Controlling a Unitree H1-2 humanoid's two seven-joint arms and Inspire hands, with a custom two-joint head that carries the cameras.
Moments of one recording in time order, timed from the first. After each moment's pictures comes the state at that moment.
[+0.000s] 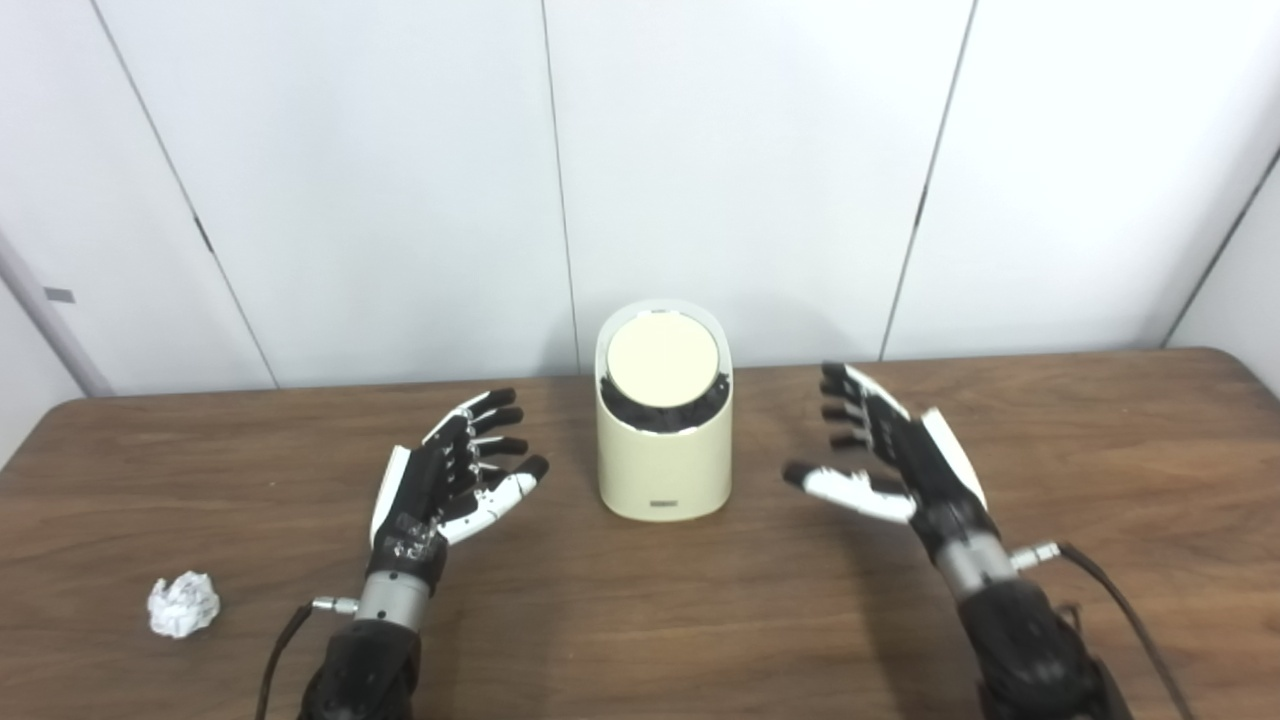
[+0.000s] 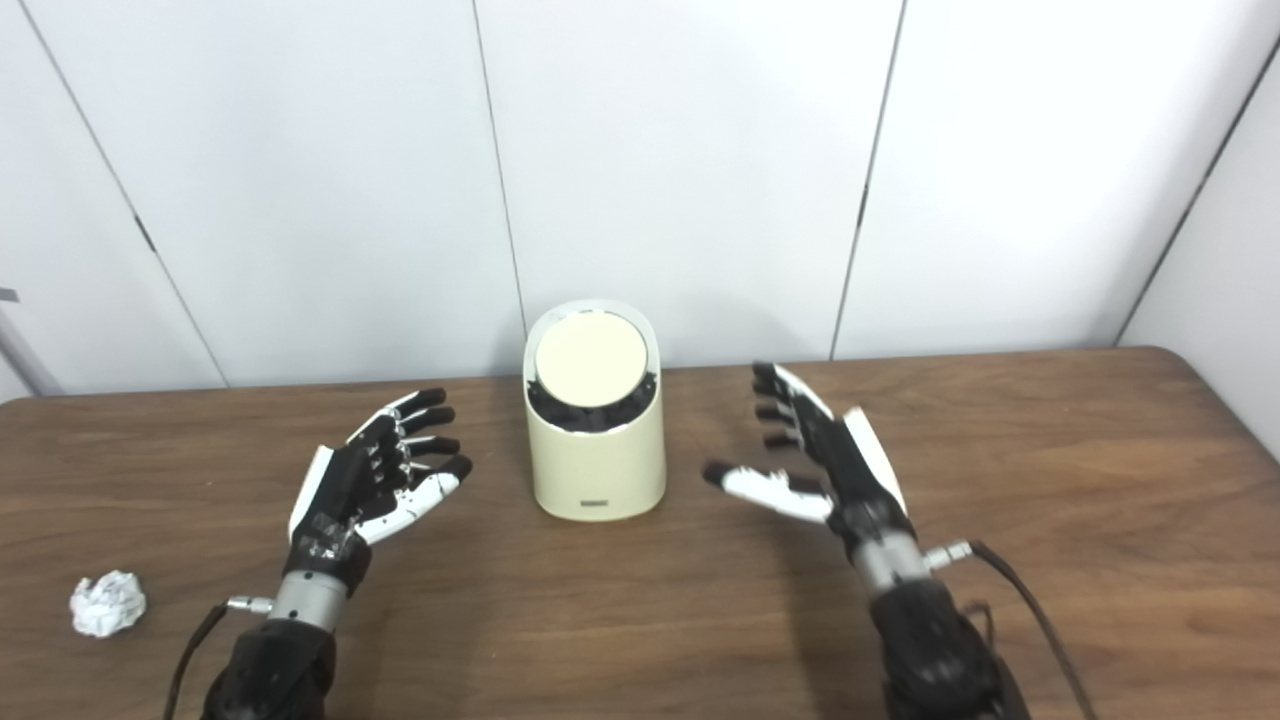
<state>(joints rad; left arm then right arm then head) -0.28 0.10 0.03 0.12 0.05 -0.05 -0.03 -0.36 -0.16 0.03 -0.02 -0.29 0.15 0.02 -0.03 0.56</state>
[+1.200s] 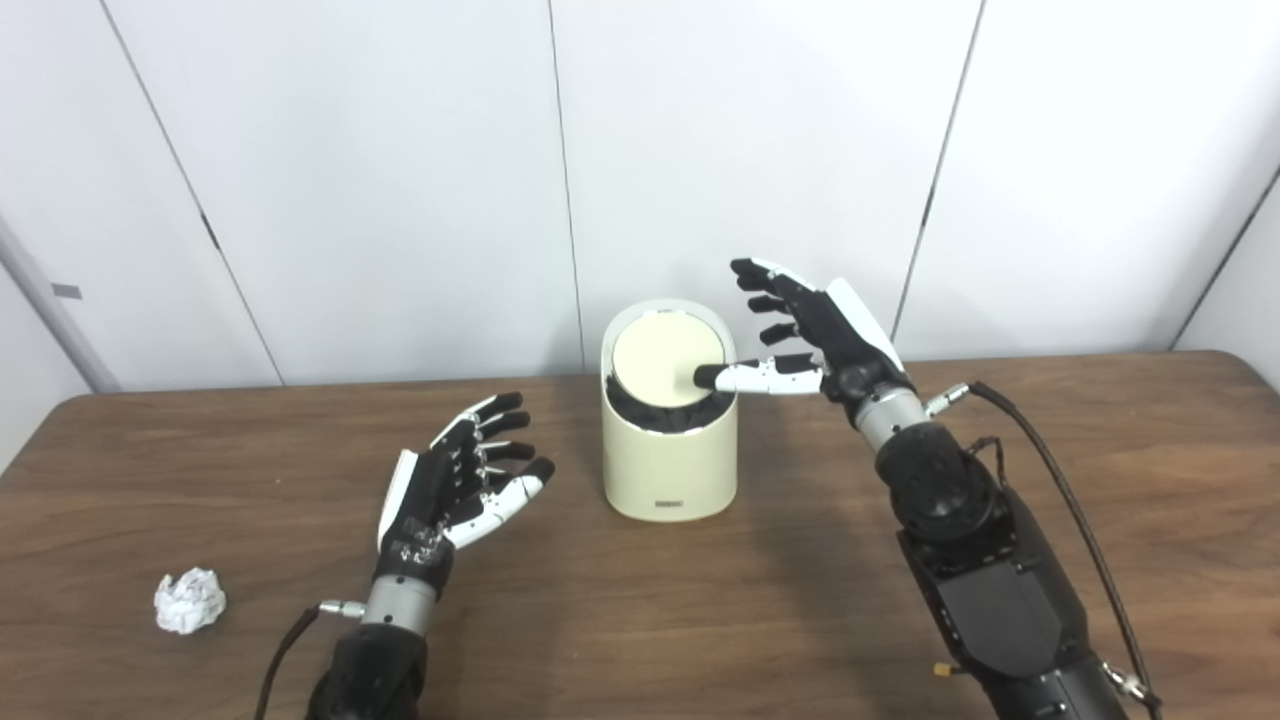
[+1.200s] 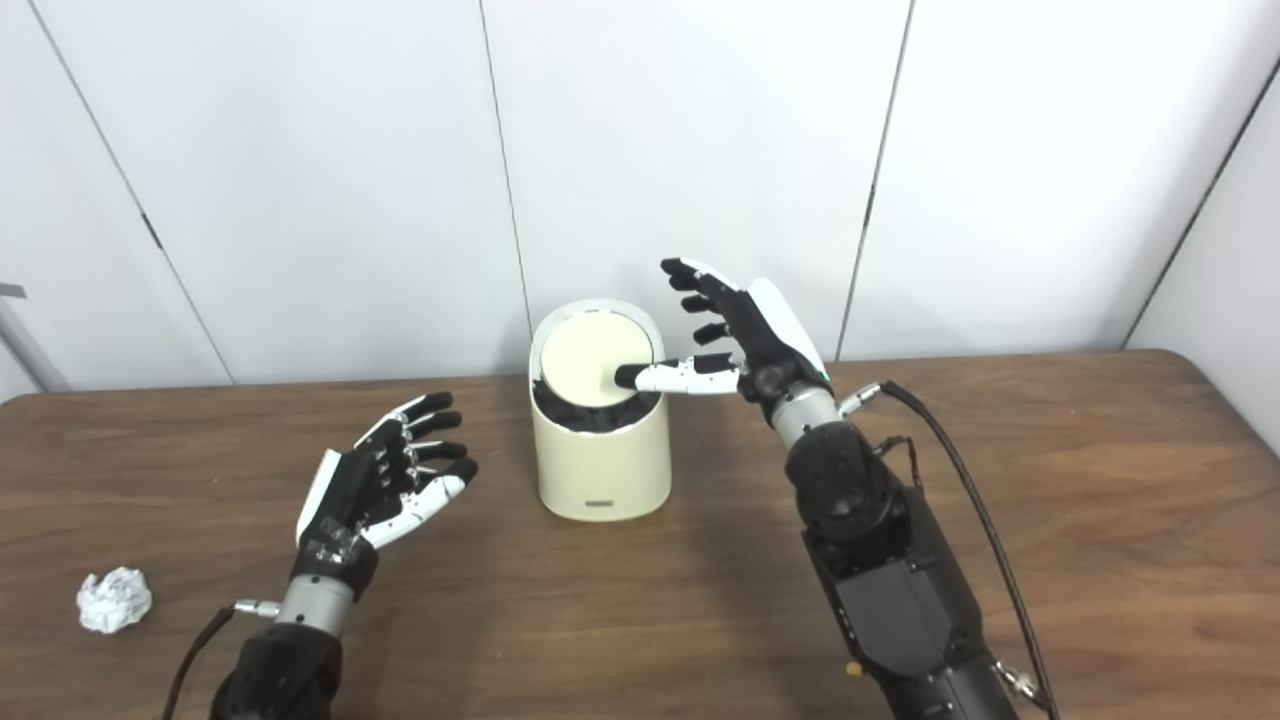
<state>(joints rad) -0.27 0.09 0.02 0.12 0.05 -0.05 -0.02 -0.62 -0.17 0.16 0.08 -0.40 0.33 0.08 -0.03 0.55</state>
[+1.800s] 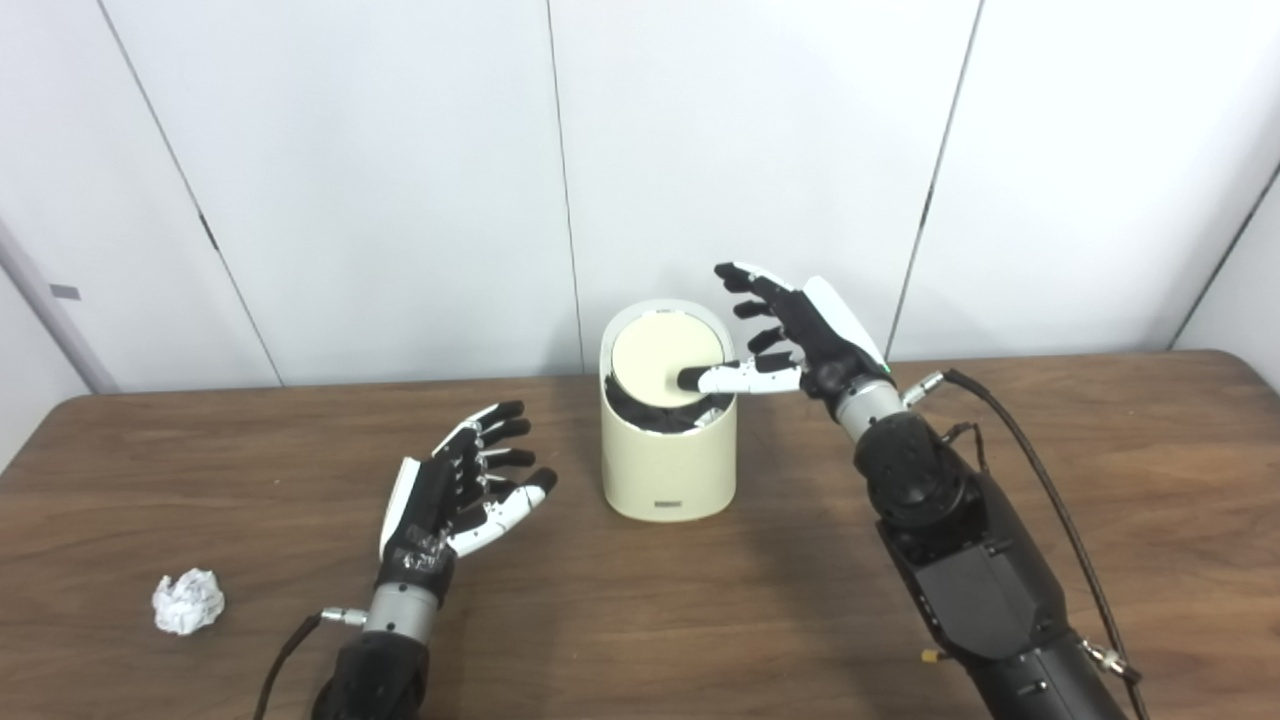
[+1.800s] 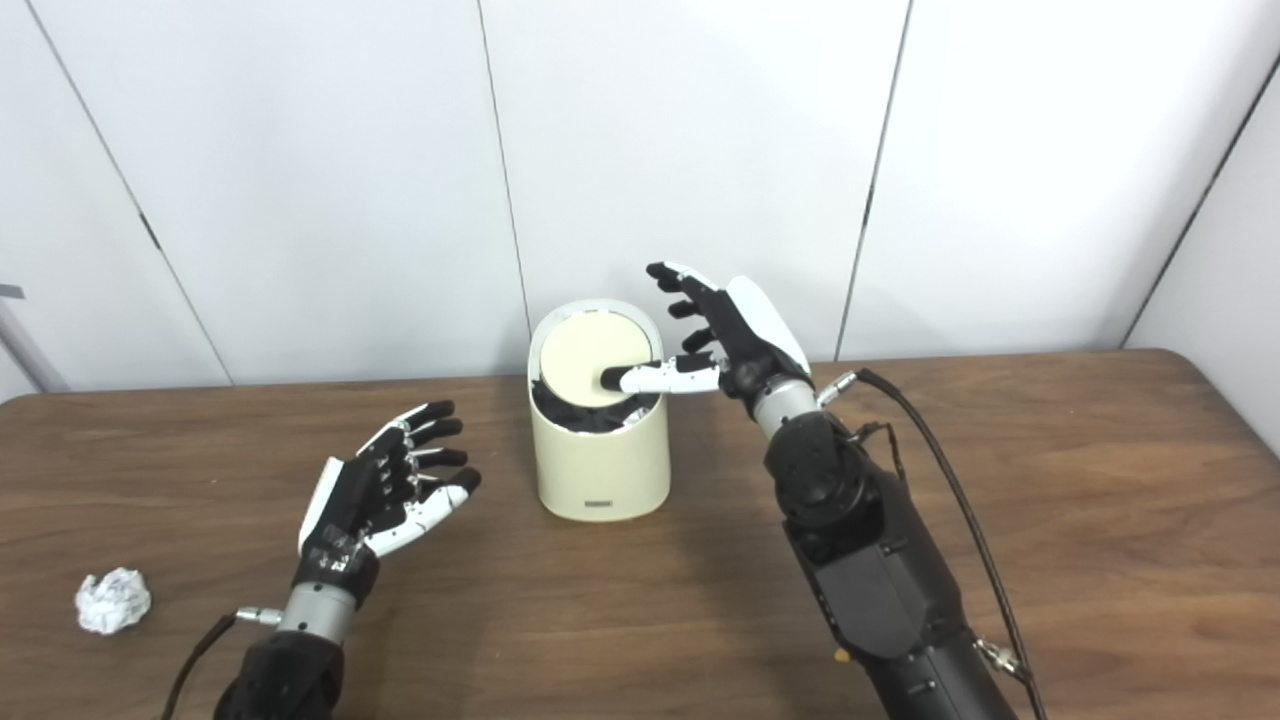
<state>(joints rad) -0.26 0.09 0.01 0.12 0.06 -0.06 -0.02 -0.65 -0.16 0.21 0.12 -0.45 0.35 0.08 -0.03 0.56</state>
